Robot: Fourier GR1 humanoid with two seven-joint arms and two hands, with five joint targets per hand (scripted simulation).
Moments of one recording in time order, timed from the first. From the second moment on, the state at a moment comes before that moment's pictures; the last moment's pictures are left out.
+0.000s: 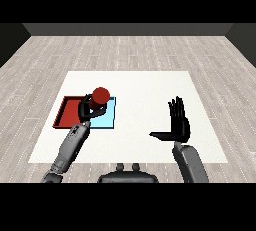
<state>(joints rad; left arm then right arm) -0.37 0.26 -0.24 -1.33 0.26 0.56 -0.29 -0.01 -0.20 0.22 -1.90 -0.32 -0.25 -0.20</state>
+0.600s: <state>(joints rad) -0.46 0.50 -0.15 -0.91 0.16 0.47 -0.15 0.06 -0.22 0.14 -1.79 -0.37 -0.18 -0.27</state>
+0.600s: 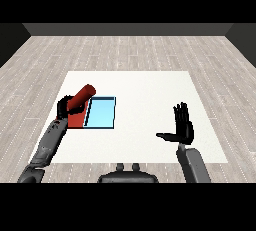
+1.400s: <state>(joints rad) -0.64 0.50 -0.16 -0.21 0.02 0.33 -0.11 -0.06 -0.17 0.11 -1.58 -0.33 -0.17 -0.34</state>
